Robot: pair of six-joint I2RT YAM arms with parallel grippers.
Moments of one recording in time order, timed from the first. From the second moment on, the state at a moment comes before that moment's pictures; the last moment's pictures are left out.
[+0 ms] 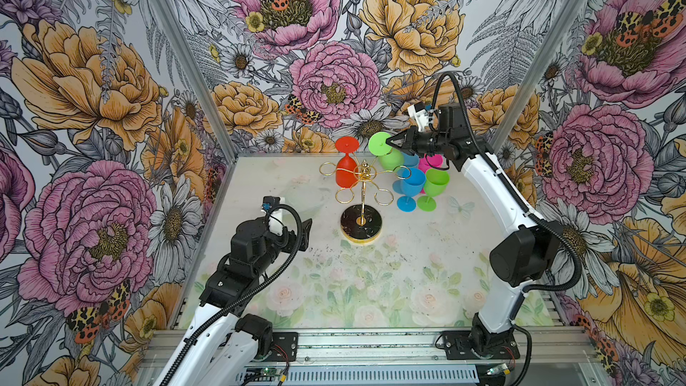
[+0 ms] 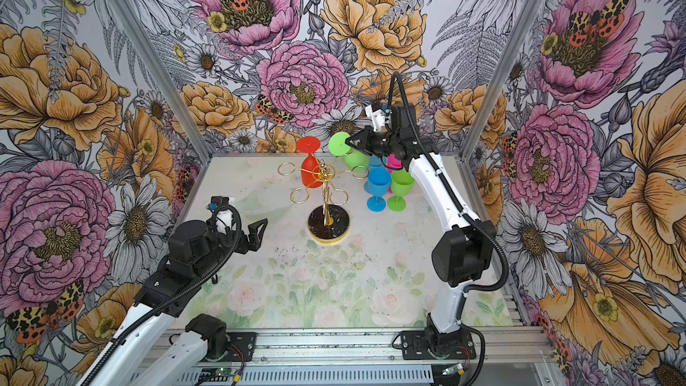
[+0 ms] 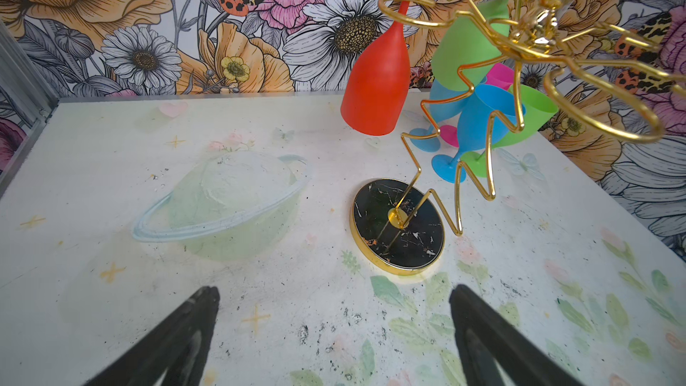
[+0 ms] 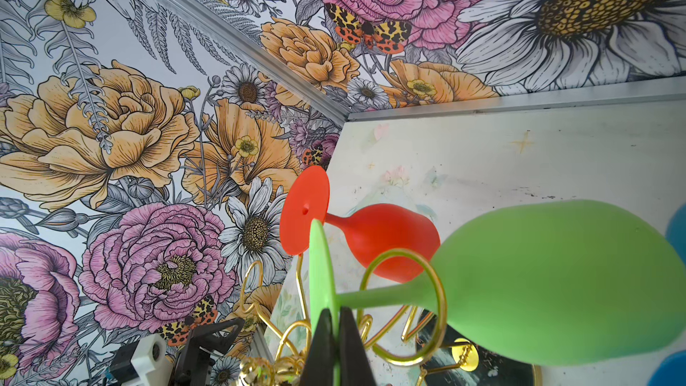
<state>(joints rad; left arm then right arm) -0.35 0.62 0.68 -0.41 0.01 -0.18 0.25 1.83 1.93 -0.59 -0.76 0.56</state>
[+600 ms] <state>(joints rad) -0.34 0.62 0.68 -0.41 0.01 -0.18 0.26 1.79 1.84 -0.60 -0.80 0.56</state>
